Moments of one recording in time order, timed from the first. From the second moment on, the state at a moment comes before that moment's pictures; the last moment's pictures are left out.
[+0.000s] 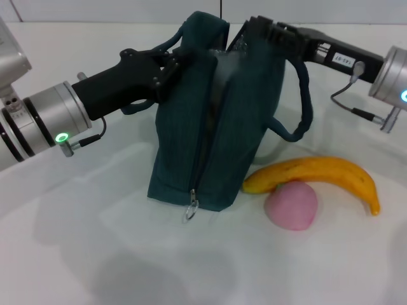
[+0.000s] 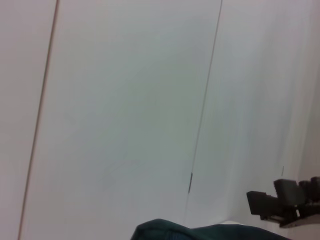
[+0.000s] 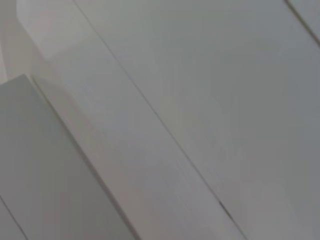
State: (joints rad) left arm -0.58 -2.09 0.82 0.38 1.46 1.38 -1.07; right arm 0.83 2.02 -0.66 -0.15 -1.54 -1.44 1.41
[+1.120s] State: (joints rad) left arm -0.56 -2.09 0.83 0.38 1.45 1.37 -1.03; right arm 0.63 1.99 -0.94 -0.90 -2.17 -1.48 1.95
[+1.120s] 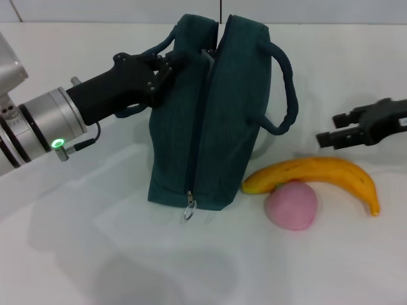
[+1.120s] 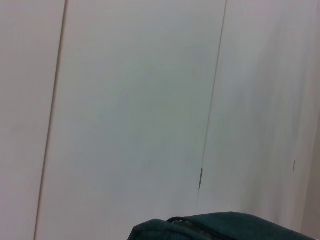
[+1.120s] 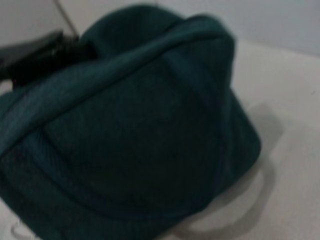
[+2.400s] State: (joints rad) left arm -0.54 -2.09 0.82 0.38 1.42 1.33 -1.01; right arm 0.81 2.01 -1.31 -1.03 -2.49 -1.53 2.16
